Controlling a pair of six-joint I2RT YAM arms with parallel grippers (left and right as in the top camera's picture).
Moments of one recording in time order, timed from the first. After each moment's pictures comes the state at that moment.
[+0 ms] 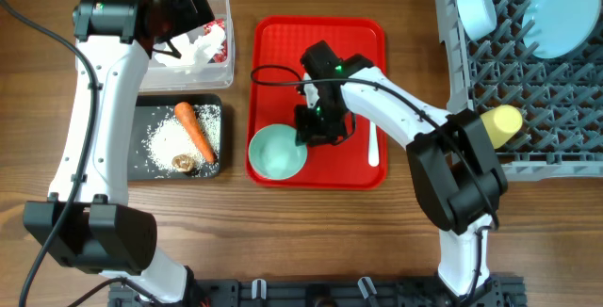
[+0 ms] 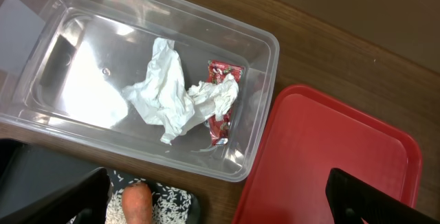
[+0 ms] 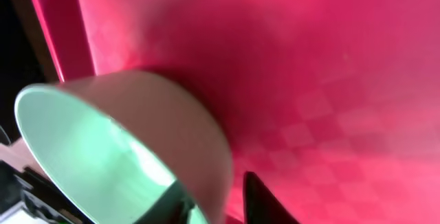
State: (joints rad) left arm -0.07 1.78 1.83 -0.99 -0.07 -0.43; right arm 0.55 2.10 1.51 -0.92 -0.45 0.41
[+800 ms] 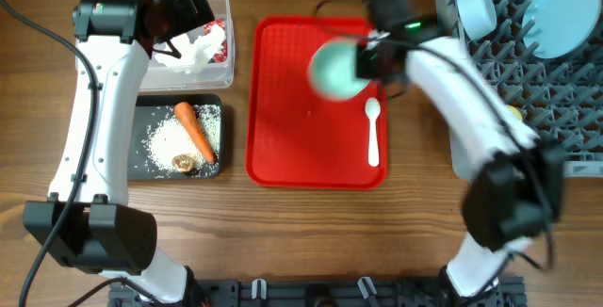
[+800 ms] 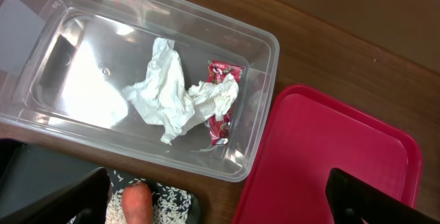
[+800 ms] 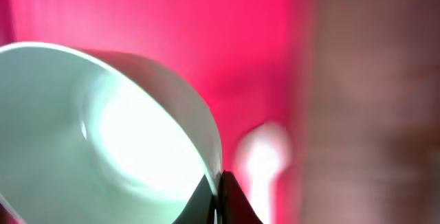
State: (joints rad) left arm -0.07 1.78 1.83 -0.99 -0.07 -0.43; right arm 0.31 1.89 1.65 -0.94 0.07 0.37
